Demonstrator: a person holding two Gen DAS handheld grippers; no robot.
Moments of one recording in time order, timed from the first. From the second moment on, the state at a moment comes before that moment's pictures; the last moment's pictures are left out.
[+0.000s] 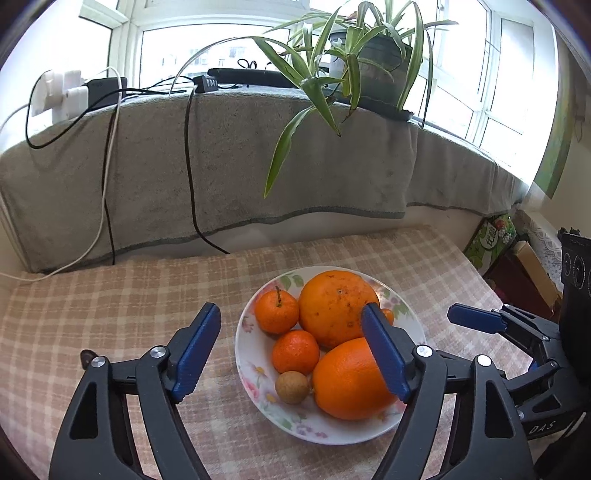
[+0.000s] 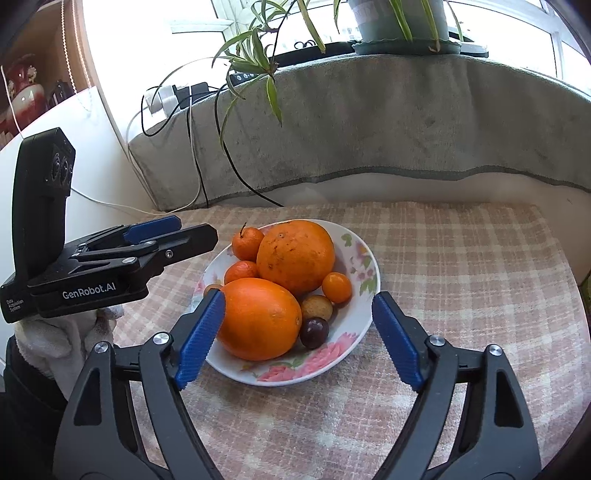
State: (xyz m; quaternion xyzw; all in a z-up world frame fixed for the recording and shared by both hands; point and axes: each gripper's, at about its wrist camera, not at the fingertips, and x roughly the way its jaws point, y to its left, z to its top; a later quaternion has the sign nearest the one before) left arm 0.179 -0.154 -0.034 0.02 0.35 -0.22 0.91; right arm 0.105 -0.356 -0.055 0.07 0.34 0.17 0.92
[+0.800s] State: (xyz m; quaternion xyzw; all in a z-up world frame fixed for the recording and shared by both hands) left arm 0.140 -0.135 -0.002 0.01 0.31 -0.22 0.92; right arm 0.080 -0.333 -0.036 0.04 0.33 0.18 0.93
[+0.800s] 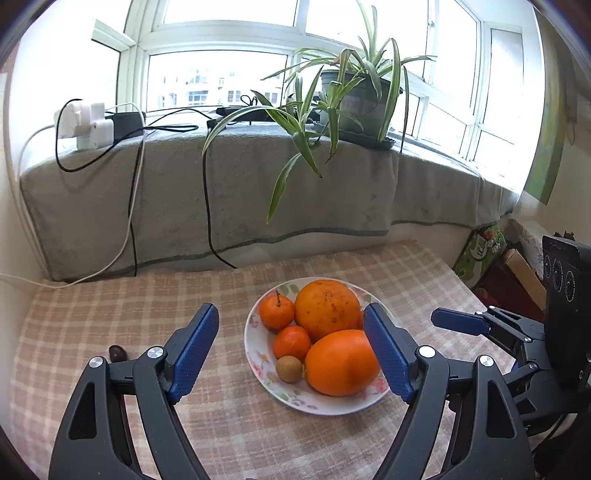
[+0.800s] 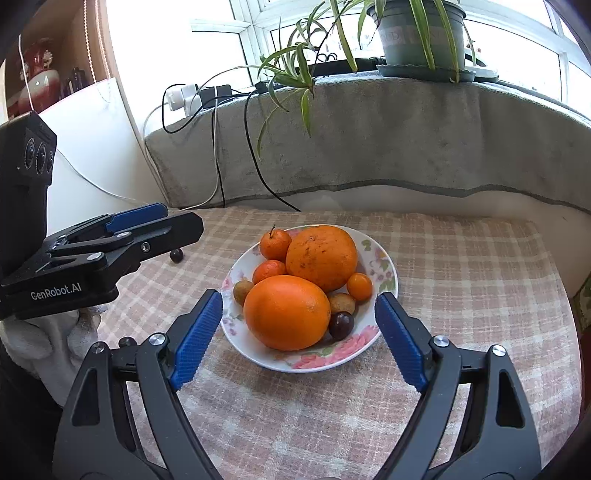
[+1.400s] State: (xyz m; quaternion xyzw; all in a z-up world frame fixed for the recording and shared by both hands) left arm 0.102 -0.071 0.012 -0.01 0.29 -0.18 0.94; right arm 0.075 -0.293 -0.022 0.03 0.32 0.20 0.92
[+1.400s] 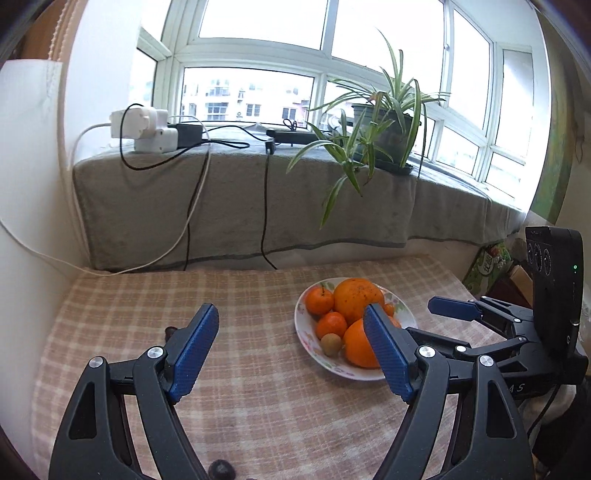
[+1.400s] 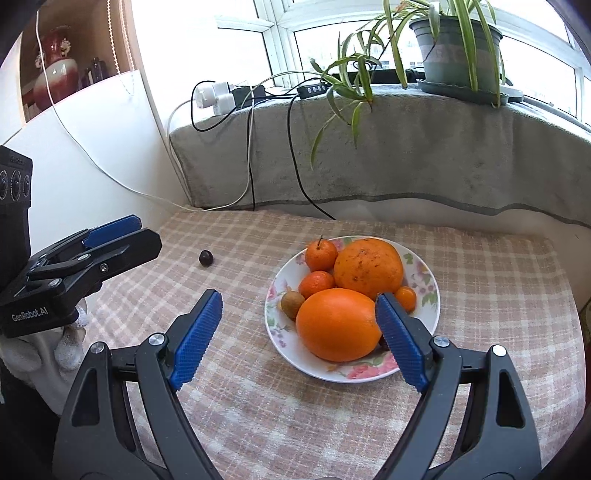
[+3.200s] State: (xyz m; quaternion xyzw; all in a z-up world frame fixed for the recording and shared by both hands) left arm 0.062 -0.004 -0.106 -0.06 0.41 -0.15 0.90; right arm 0.211 -0.067 -0.104 -0.07 0.44 0.32 0.84
